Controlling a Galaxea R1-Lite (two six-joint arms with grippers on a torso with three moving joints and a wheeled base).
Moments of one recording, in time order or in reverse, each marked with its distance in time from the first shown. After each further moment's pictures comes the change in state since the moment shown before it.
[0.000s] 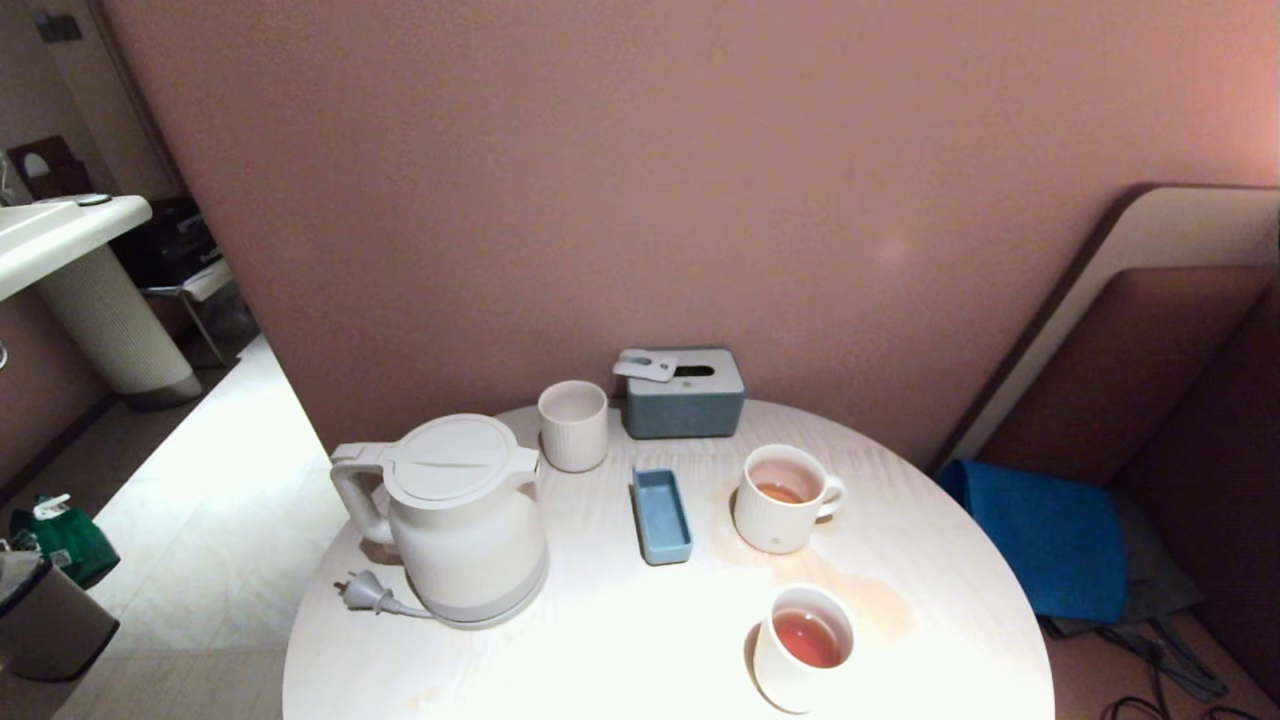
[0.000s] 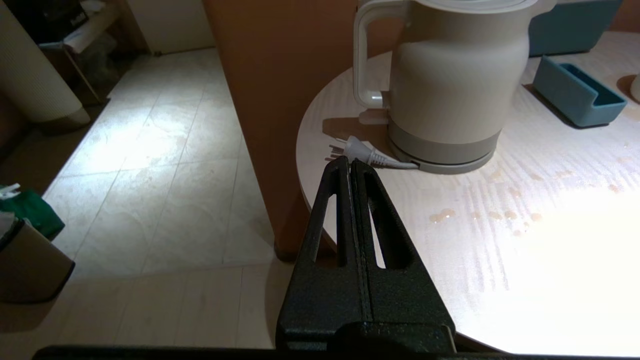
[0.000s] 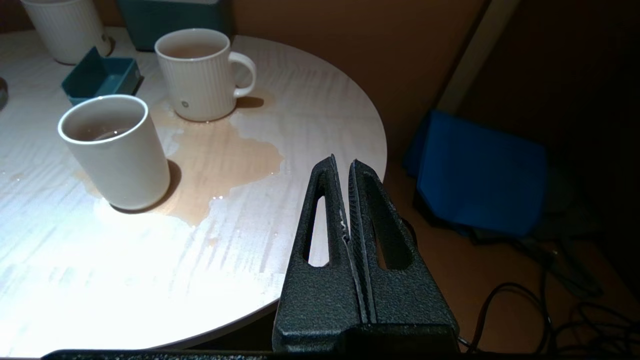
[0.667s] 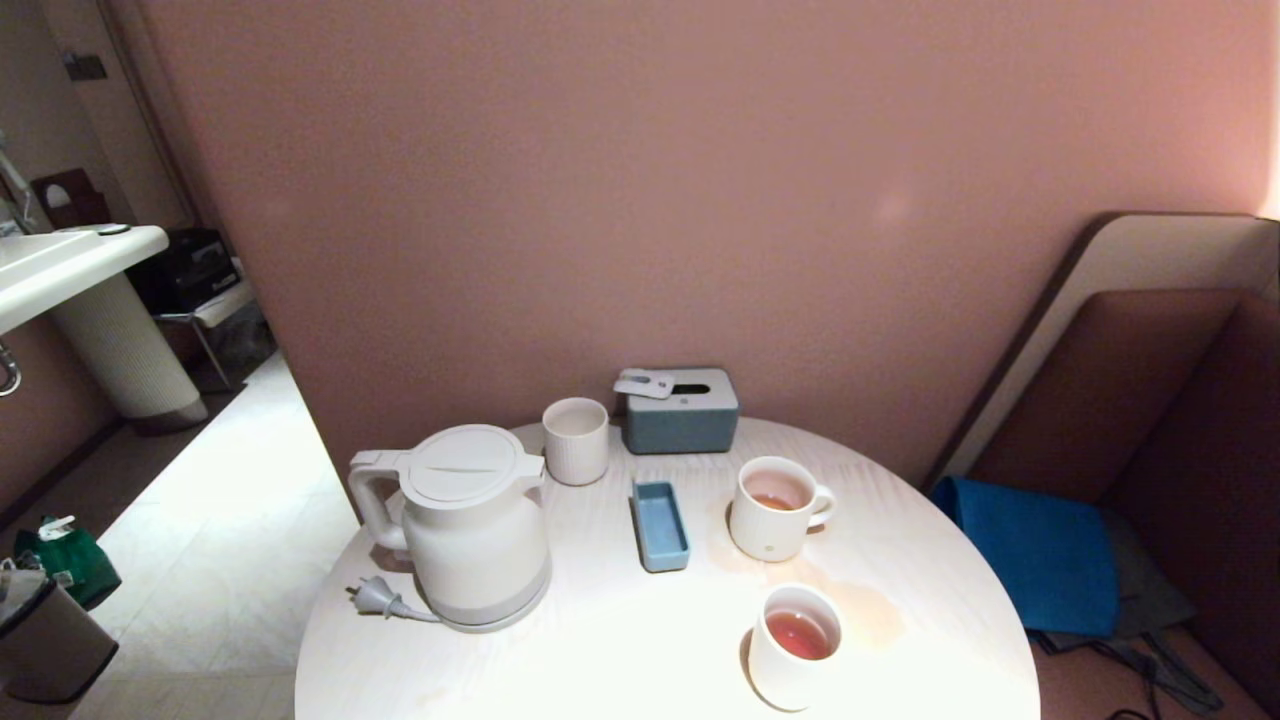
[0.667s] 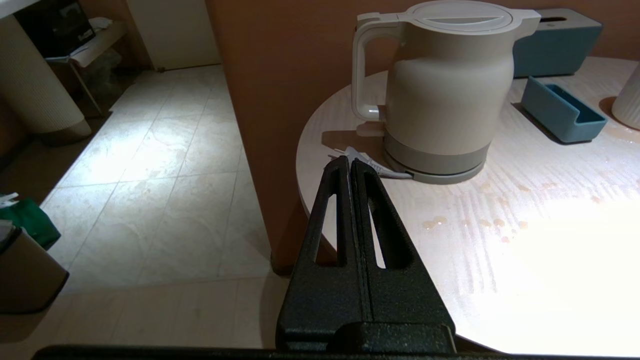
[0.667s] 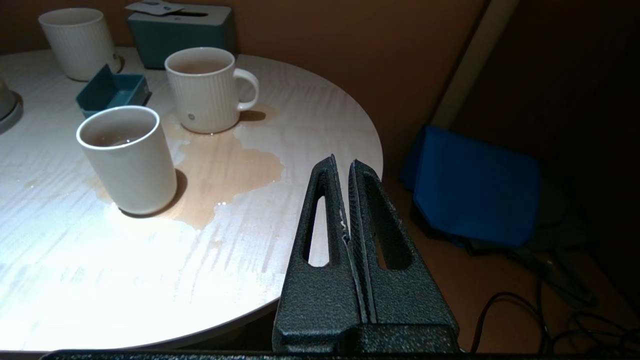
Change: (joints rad) left arm 0.000 0.000 0.000 -0.002 0.001 -0.020; right arm 0.000 0.000 0.000 0.000 0.000 0.000
